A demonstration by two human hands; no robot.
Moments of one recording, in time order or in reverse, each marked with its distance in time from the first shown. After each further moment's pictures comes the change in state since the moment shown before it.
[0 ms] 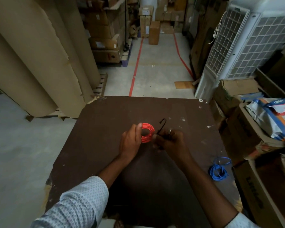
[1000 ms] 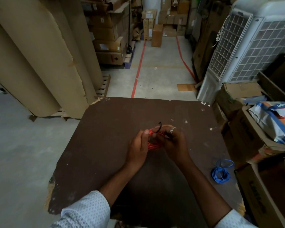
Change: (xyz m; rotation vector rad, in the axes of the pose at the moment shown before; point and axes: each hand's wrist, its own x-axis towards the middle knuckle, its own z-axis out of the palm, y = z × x) left_hand -0.036 0.031 -0.011 -0.307 -0.034 -0.103; right_hand 0.015 0.020 0.004 -0.046 0.038 -0.401
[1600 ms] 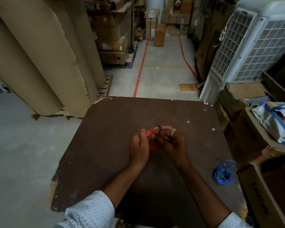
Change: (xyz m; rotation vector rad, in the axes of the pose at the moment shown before) left_hand -0.002 0.026 -0.001 -0.149 0.135 -0.261; right_hand -0.011 -0.015 0.013 0.172 0.021 0.041
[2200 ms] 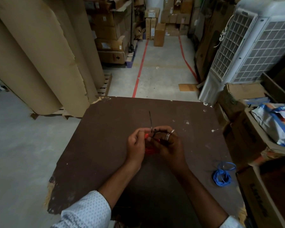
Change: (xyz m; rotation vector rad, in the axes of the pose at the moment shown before) left_hand 0.013 -0.006 0.004 -0.275 -0.046 -0.048; right_hand 0.000 -0.001 0.004 -0.215 0.026 -0.142
